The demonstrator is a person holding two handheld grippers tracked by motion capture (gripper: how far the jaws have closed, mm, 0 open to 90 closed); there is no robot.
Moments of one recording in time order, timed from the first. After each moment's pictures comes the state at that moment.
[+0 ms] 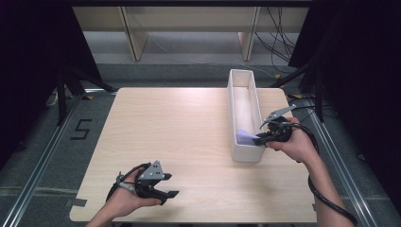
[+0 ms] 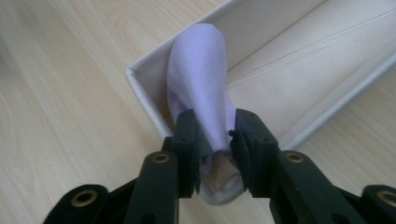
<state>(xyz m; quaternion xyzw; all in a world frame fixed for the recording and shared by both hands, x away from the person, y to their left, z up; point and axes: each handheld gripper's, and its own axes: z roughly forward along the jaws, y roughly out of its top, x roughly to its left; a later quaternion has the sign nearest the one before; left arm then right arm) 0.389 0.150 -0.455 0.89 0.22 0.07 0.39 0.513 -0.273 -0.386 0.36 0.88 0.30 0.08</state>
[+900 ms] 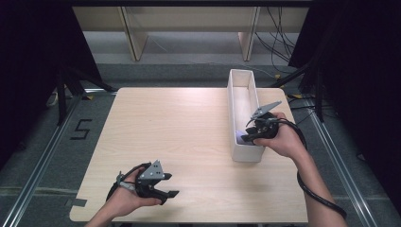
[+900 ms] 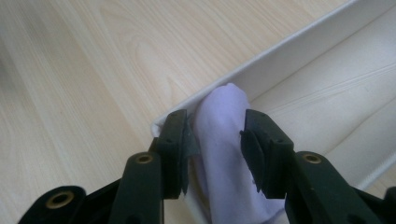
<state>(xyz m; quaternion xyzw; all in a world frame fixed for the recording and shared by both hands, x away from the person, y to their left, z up) 0.389 0.149 -0.454 0.89 0.22 0.07 0.40 0.520 -0.234 -0.377 0.31 0.90 0.30 0.10</state>
